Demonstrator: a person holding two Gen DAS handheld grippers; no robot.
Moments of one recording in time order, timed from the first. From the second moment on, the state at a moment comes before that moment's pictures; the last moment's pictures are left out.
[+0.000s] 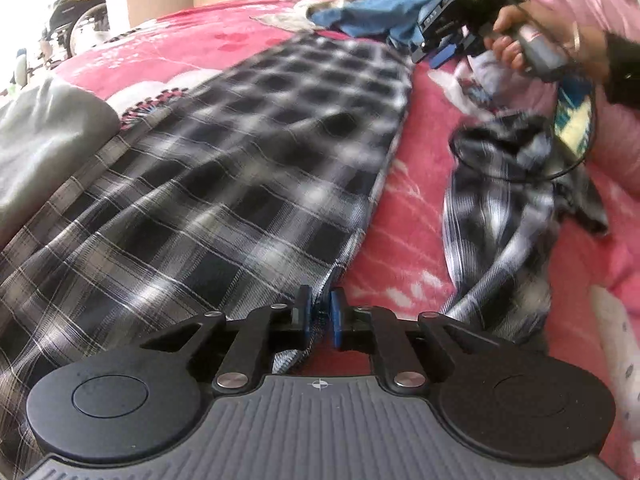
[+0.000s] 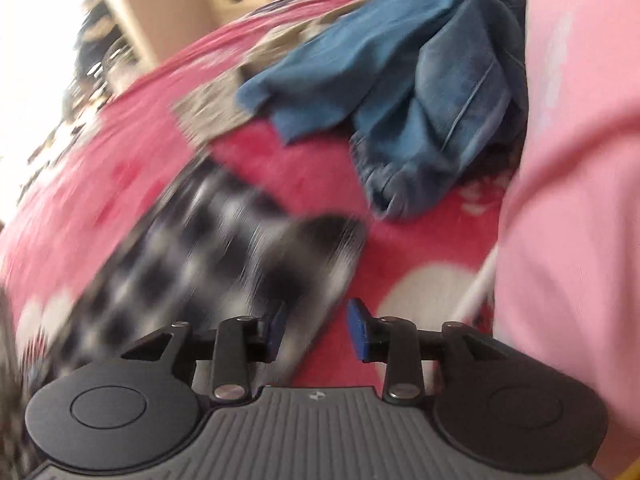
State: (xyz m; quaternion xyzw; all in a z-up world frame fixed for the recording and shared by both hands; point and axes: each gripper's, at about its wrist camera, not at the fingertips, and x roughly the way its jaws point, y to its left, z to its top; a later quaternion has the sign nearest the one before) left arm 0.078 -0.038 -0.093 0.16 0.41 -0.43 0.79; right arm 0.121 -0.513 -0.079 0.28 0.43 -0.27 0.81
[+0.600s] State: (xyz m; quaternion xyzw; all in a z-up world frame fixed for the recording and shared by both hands) left arm 0.091 -0.038 -0.105 0.14 0.42 -0.41 0.80; right arm 0.166 -0.500 -0.100 0.01 0.46 -0.31 0.83
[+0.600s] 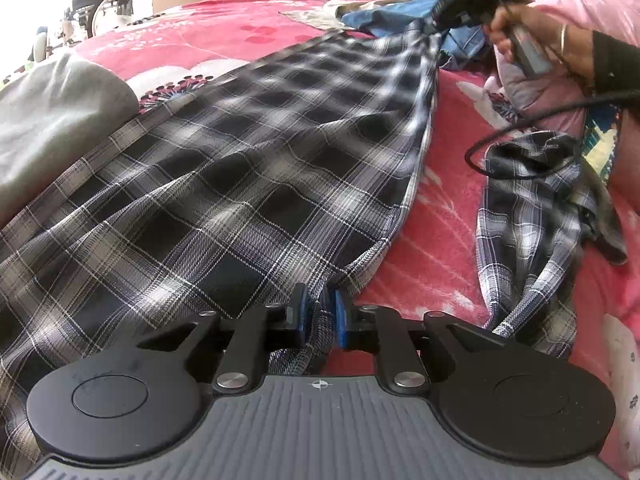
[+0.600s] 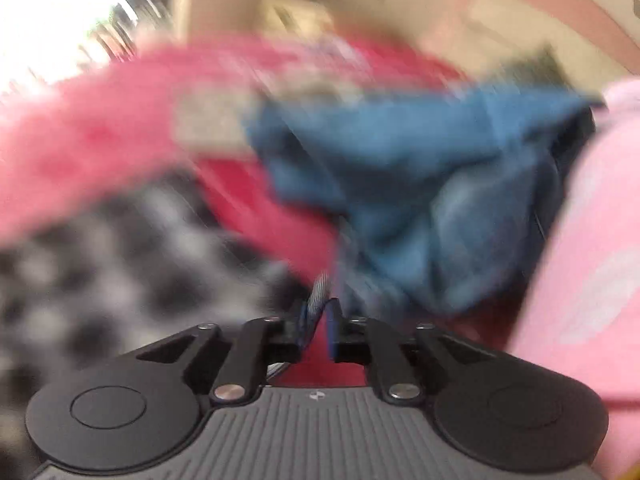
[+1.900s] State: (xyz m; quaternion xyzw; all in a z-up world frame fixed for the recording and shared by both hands) left arm 0.092 -0.039 -0.097 0.11 0.42 -0.38 0.82; right arm 0.264 -0.469 -0.105 0.08 0.40 -0.05 0.91
